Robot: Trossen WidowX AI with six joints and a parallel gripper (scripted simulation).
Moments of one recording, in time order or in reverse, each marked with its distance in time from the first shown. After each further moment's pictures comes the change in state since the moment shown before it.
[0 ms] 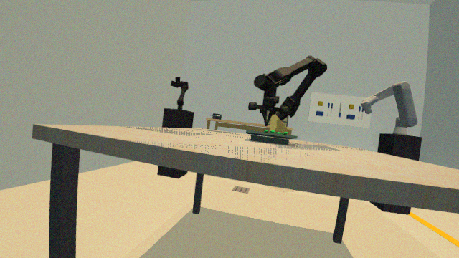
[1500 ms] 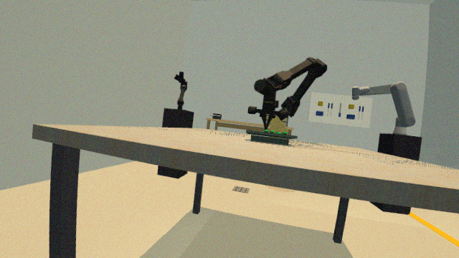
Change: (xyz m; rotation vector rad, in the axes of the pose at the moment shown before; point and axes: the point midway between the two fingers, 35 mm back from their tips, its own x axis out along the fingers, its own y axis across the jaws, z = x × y) arm 0.019 0.001 -0.004 0.006 0.008 0.005
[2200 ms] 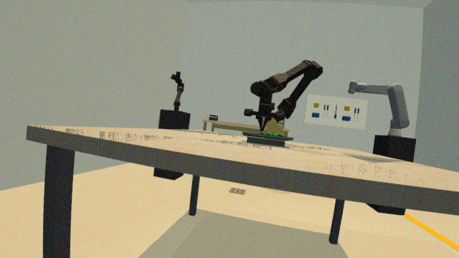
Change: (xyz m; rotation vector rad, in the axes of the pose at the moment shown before) arm 0.002 0.000 0.000 0.000 -0.001 0.000
